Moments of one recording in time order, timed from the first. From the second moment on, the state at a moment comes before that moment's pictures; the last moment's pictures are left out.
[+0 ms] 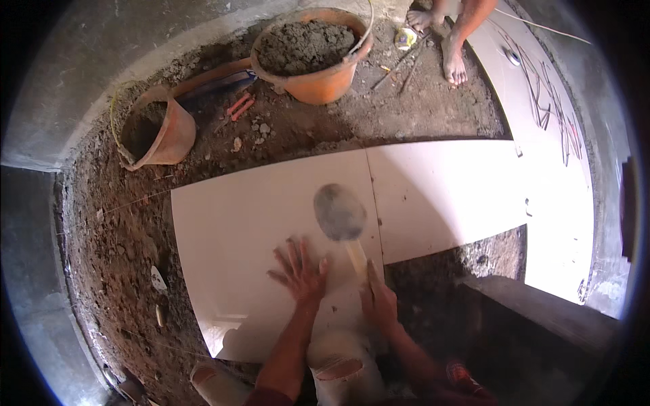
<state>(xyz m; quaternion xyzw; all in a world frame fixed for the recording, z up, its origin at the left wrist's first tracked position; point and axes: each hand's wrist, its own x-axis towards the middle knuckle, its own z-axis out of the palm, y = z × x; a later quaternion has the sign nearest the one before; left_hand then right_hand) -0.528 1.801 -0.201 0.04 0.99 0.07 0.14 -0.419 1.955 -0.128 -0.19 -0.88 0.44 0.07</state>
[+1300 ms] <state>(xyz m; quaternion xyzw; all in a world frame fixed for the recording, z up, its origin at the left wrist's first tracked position) -0.301 1.249 0.131 -0.66 0.33 0.67 0.09 -0.352 1.555 0.270 0.02 -0.91 0.39 -0.16</state>
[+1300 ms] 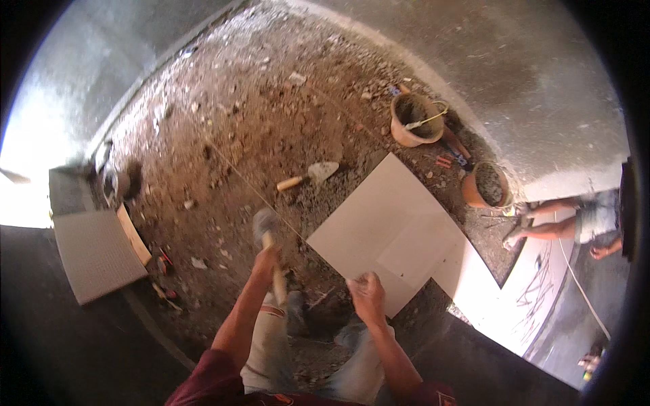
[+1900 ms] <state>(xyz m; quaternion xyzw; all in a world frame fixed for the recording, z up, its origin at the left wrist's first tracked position) -0.164 0.993 0.443 -0.76 0.43 0.46 0.13 -0.516 1.572 0.348 -0.50 -0.62 0.57 -0.21</state>
